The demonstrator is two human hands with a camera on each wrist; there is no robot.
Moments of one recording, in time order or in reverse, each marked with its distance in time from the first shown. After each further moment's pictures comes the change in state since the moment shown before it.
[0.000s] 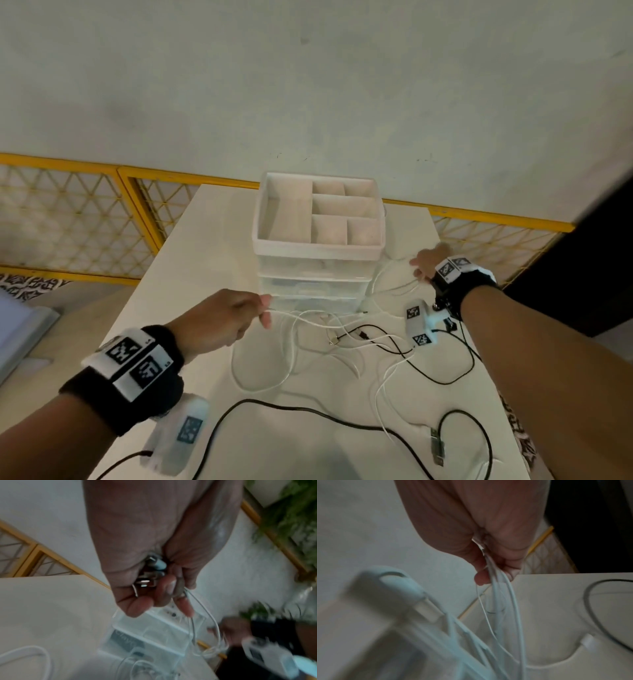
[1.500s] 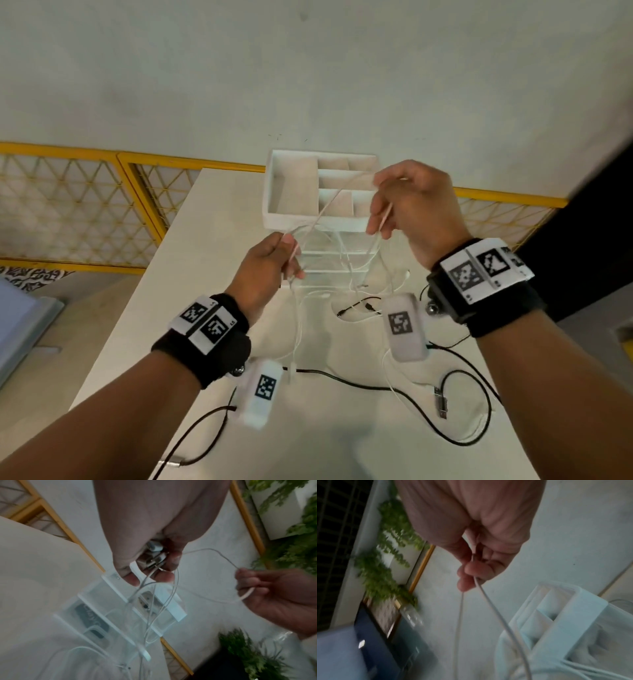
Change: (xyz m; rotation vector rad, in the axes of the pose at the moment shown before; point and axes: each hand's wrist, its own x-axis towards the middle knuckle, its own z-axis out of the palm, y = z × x) left_hand 0.015 0.012 0.039 -0.480 0.267 0.240; right_hand -0.221 -0.089 0.024 0.394 -0.071 -0.646
